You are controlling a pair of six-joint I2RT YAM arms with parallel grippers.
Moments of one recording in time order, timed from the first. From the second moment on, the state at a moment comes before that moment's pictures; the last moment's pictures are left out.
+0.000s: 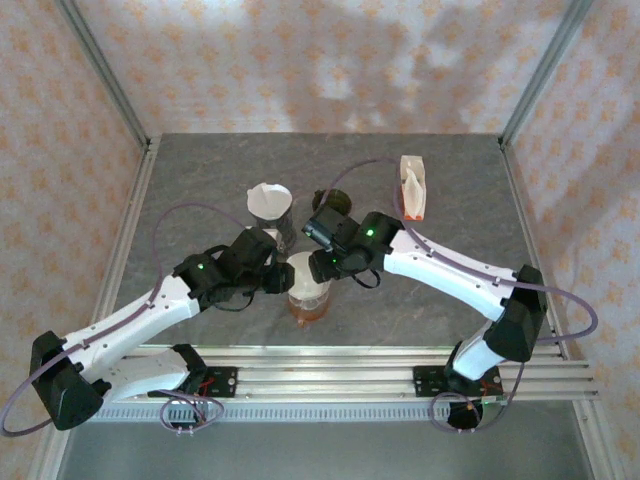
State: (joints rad) left arm -0.74 1.07 0.89 -0.76 -0.02 -0.70; right arm 1.00 1.55 1.46 -1.10 0.12 0.61
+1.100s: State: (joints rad) left arm -0.74 1.07 0.88 -0.75 -0.02 -0.70; right arm 1.00 1.68 1.50 -1.06 0.06 0.62
